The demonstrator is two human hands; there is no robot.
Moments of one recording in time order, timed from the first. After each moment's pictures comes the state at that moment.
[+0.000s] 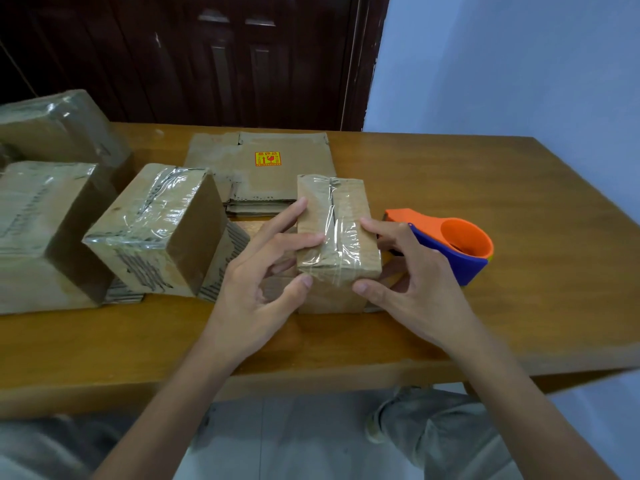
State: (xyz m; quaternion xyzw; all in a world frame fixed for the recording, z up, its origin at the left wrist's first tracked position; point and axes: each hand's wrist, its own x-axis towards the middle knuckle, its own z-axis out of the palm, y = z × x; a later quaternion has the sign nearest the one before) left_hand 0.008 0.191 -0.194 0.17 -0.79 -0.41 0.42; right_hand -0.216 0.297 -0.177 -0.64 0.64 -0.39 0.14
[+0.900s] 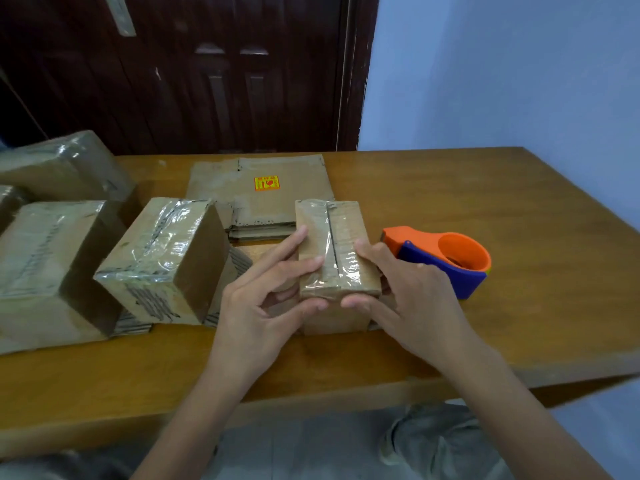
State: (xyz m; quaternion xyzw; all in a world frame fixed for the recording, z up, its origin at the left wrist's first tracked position) left_hand 0.005 0.196 -0.188 0.21 -0.76 -0.42 0.45; right_hand -0.204 0.289 -0.174 -0.68 0.66 -0.31 -0.06
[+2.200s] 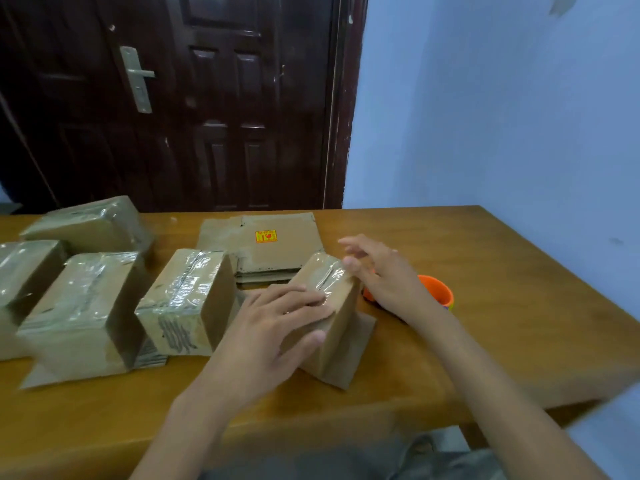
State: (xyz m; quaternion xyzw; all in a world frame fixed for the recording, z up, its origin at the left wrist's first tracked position) left_hand 0.026 0.193 -0.154 0.23 -0.94 -0.10 0.24; right_hand -0.233 0.240 -0.129 -0.63 0.70 -0.33 0.05
